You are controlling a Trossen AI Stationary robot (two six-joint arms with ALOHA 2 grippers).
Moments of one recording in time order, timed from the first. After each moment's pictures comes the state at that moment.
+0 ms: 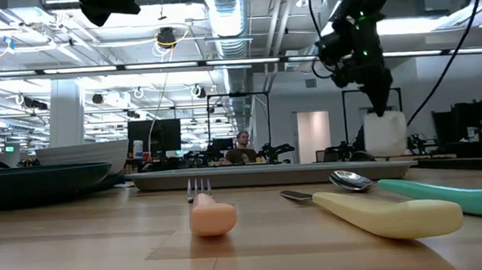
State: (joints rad) left arm -0.23 0.88 0.85 -0.47 -0.32 -0.19; right arm -0.81 1.66 1.37 -1.30 0.08 -0.23
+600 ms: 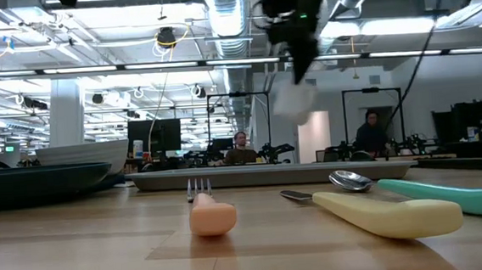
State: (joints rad) left arm -0.23 0.57 0.85 -0.54 -0.32 -0.17; right arm -0.50 1.90 1.94 -1.30 0.07 -0.21
